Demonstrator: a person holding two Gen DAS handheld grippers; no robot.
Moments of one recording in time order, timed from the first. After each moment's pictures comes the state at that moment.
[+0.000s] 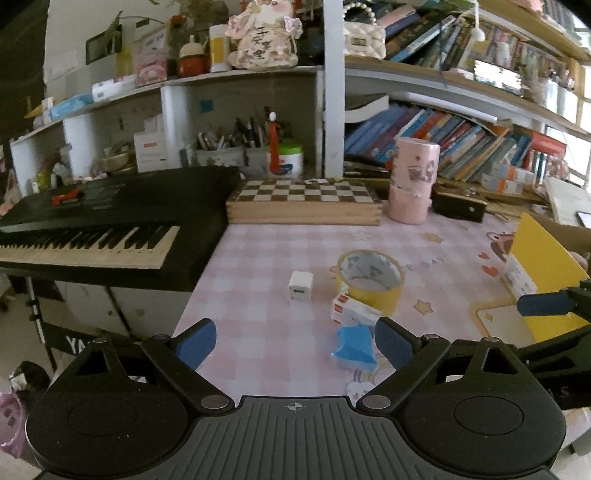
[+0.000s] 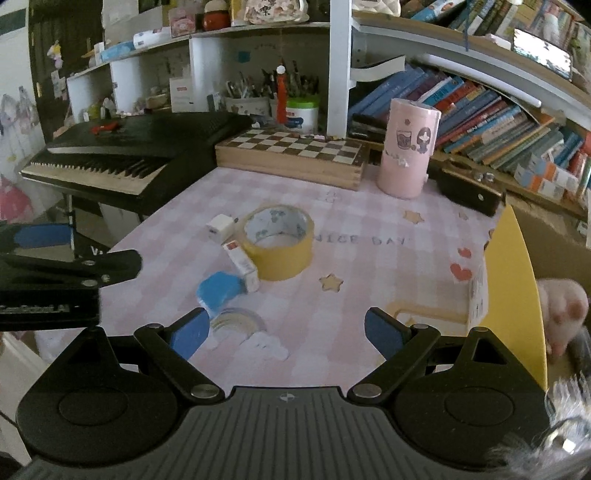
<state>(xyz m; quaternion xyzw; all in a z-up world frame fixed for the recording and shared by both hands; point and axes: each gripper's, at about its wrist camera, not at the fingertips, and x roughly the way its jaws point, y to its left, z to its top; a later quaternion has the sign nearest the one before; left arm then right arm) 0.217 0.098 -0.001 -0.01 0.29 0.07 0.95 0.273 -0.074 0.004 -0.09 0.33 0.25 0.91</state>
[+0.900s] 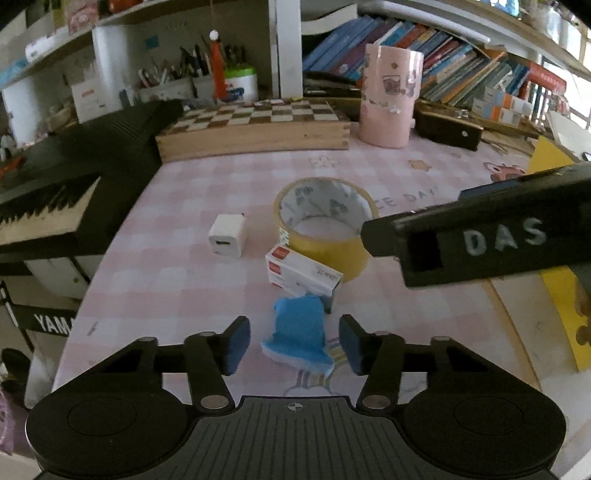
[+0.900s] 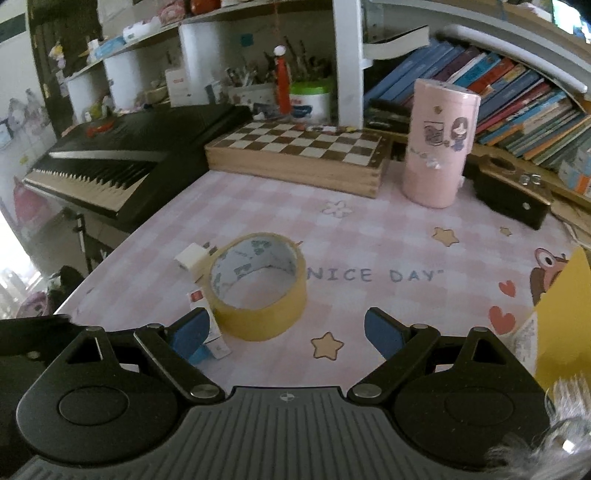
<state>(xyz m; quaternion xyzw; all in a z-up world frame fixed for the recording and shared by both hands) 0.300 0.059 -0.064 0.00 0.40 0.03 0.92 0.375 -0.060 -0.011 -0.07 0.36 0.29 0.88</state>
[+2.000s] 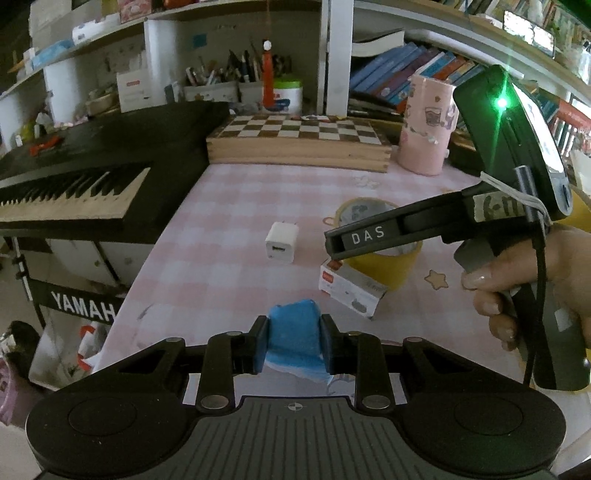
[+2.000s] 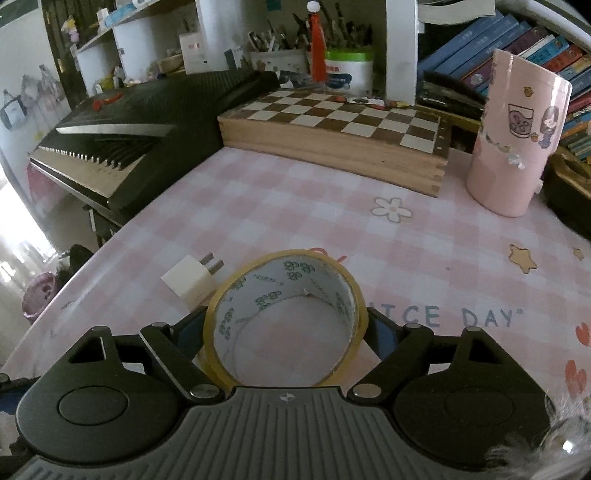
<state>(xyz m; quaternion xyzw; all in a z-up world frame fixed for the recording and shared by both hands) 0.277 0.086 -0.039 -0.04 0.38 0.08 0.92 0.436 -0.001 -0.048 -0.09 0.39 0.33 0.85</state>
